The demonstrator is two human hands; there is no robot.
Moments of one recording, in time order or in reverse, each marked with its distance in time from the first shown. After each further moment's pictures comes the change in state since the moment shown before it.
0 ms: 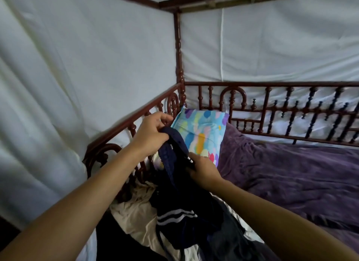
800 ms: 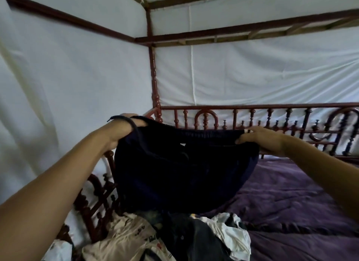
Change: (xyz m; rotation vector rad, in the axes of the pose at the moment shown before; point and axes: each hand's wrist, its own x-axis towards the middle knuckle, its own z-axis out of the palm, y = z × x) left_hand 0.059 0.039 -0.055 -0.307 -0.300 -0.205; right_hand -0.027 0.043 -0.233 0.428 -0.085 0.211
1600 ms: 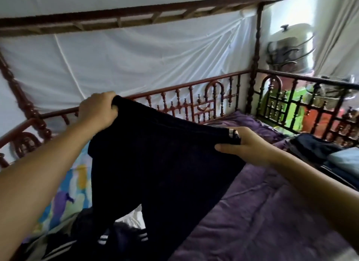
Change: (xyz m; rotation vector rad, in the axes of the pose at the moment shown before) left_hand 0.051 0.094 0.338 1.022 0.209 0.731; right_hand -0.310 0.105 -0.123 -0.119 0.455 -0.115
